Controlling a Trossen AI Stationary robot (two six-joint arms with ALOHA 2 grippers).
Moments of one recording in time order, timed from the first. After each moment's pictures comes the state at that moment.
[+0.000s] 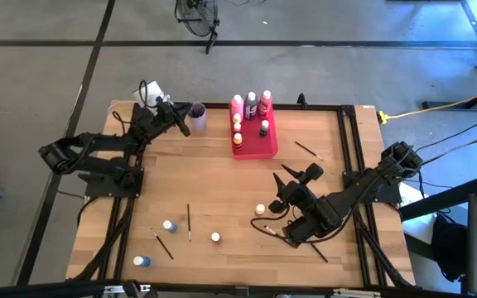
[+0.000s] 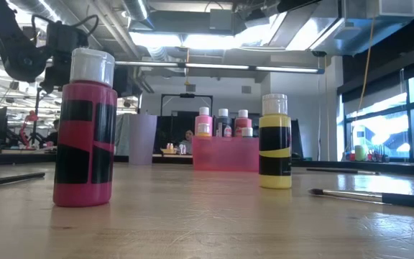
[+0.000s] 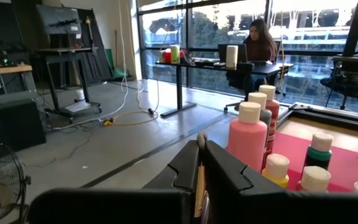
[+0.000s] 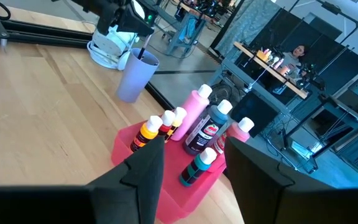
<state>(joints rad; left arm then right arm) 0.85 1.23 0.22 1.04 0.07 0.00 0.62 1.69 1.39 -1.23 1.35 1.04</state>
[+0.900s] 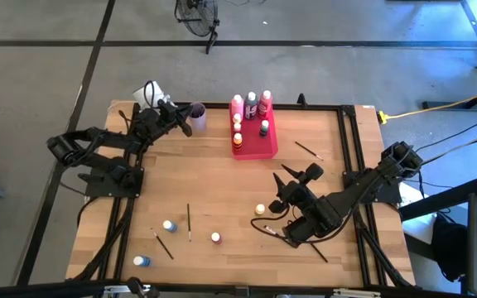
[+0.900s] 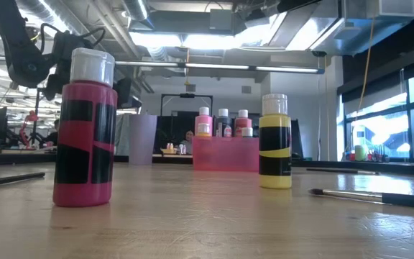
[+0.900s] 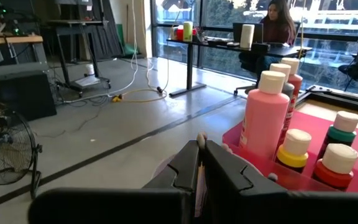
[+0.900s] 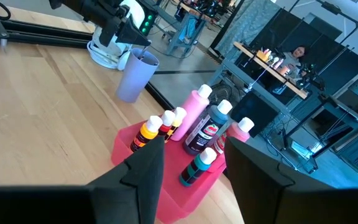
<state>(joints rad) 0.85 1.34 0.22 1.06 0.01 -0.04 0.62 1.69 1.39 -1.23 1.35 1.04</state>
